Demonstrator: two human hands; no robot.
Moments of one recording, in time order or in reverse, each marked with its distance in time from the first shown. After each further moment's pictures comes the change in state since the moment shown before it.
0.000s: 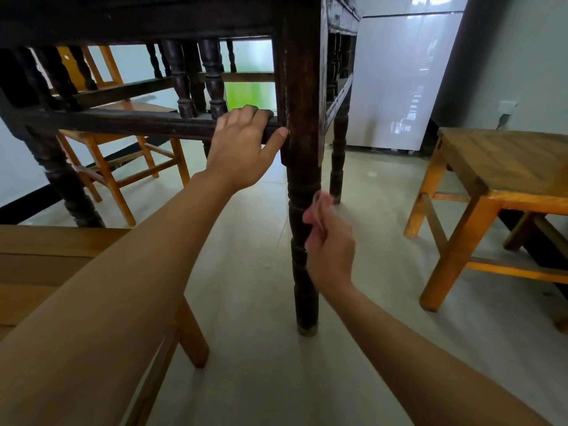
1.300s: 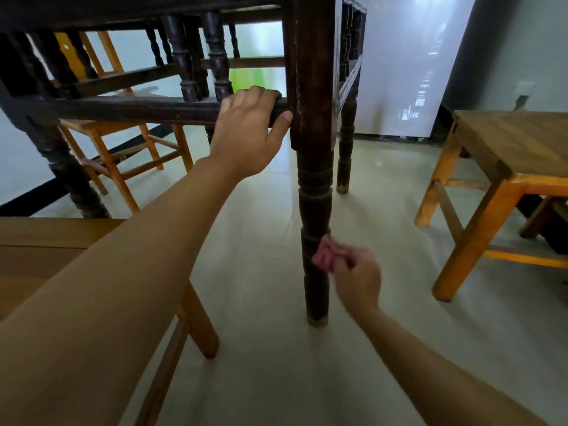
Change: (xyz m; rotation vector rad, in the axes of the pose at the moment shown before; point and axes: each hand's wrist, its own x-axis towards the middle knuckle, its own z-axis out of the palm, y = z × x) left_hand 0.001 -0.006 0.002 -0.002 0.037 0.052; right_hand -0.048 0.065 -0.008 -0.182 -0.167 0.376
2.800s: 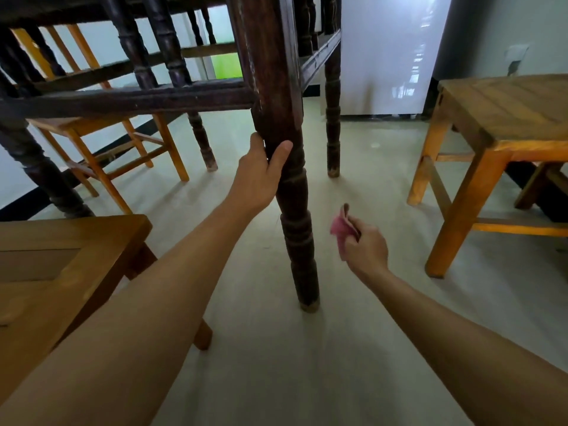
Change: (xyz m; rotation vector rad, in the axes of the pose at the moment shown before) left_hand -0.053 0.076 0.041 -0.677 -0.278 -0.526; right_hand 0.052 0.046 -0.018 -0.086 -0.103 0.091
